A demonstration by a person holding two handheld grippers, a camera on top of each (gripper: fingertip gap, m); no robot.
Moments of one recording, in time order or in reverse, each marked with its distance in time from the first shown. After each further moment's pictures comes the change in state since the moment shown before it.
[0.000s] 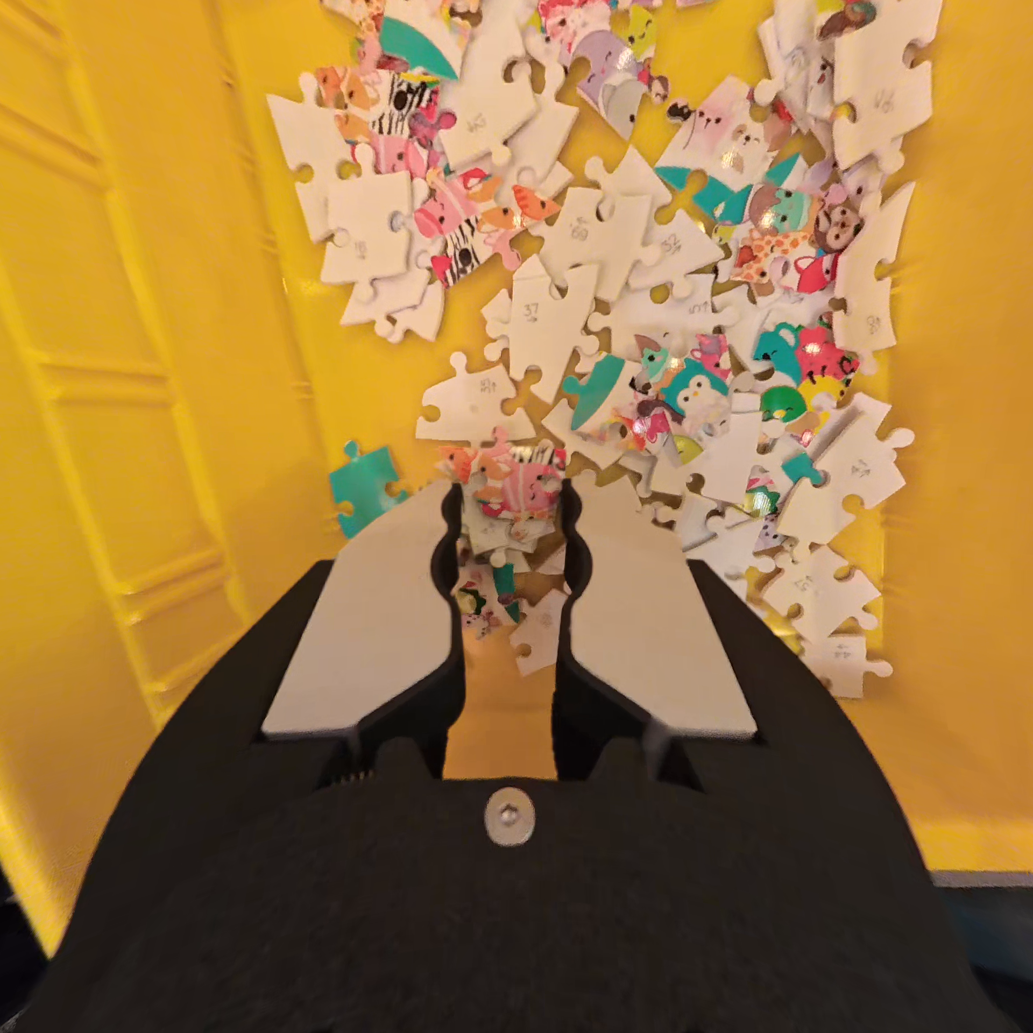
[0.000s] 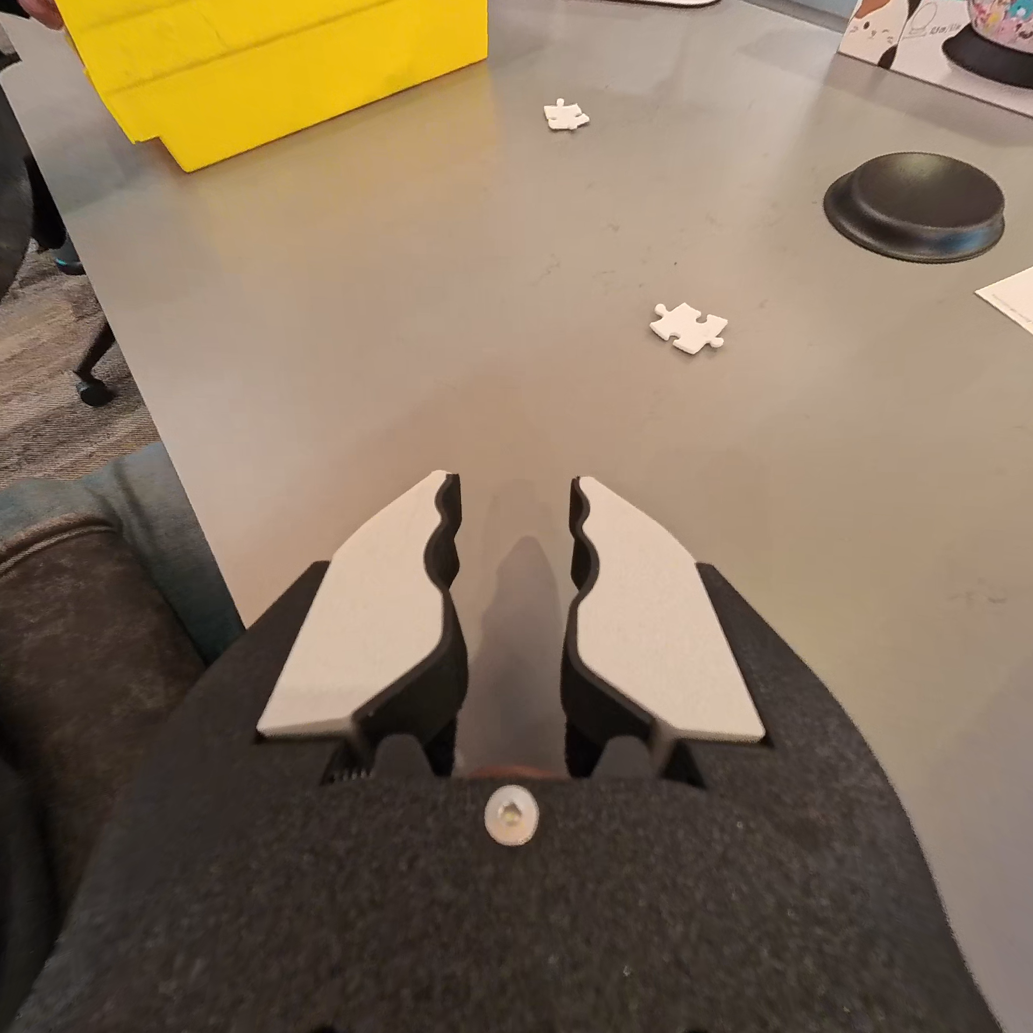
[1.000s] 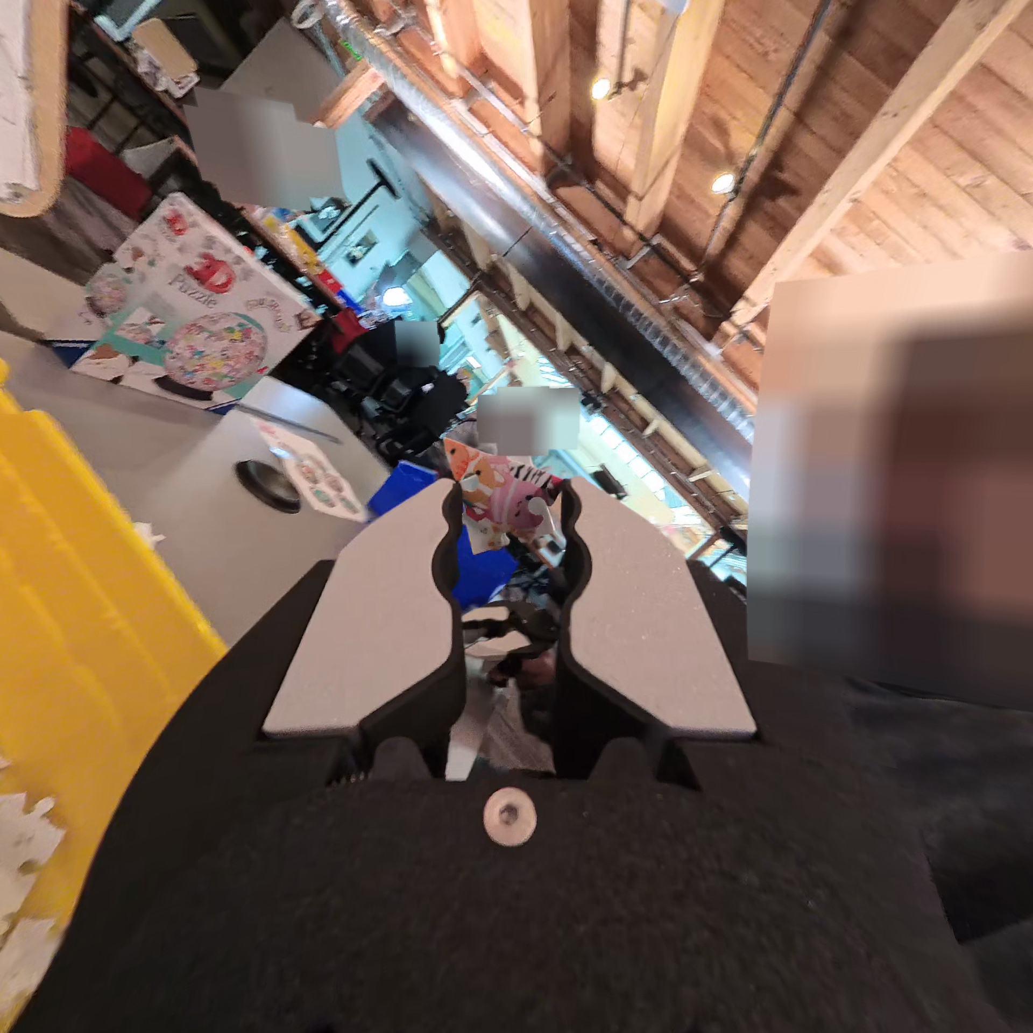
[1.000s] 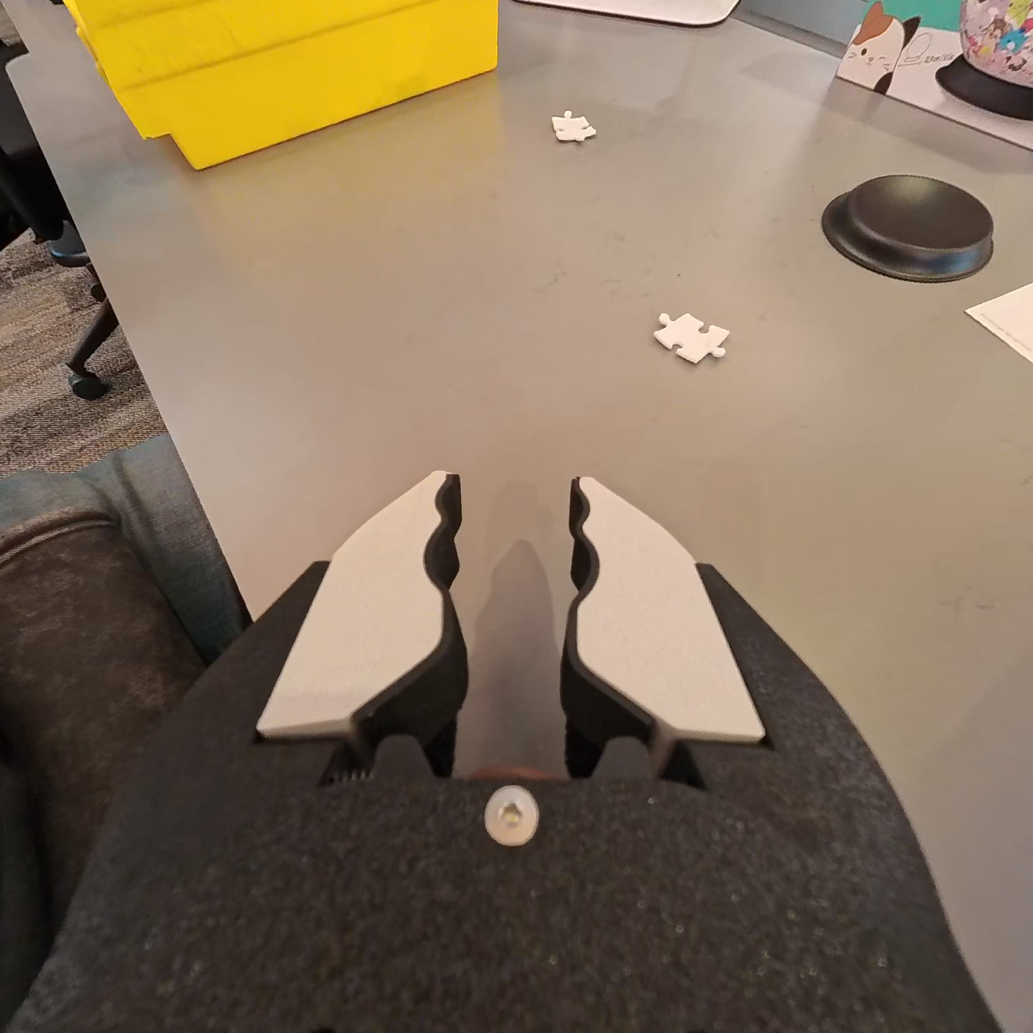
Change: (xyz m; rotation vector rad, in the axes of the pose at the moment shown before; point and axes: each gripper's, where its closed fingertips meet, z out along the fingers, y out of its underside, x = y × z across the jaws) left arm 0.080 -0.069 -0.248 0.961 1.456 -0.363; right arm -0.004 -0.002 -0.003 0.010 0.004 -0.028
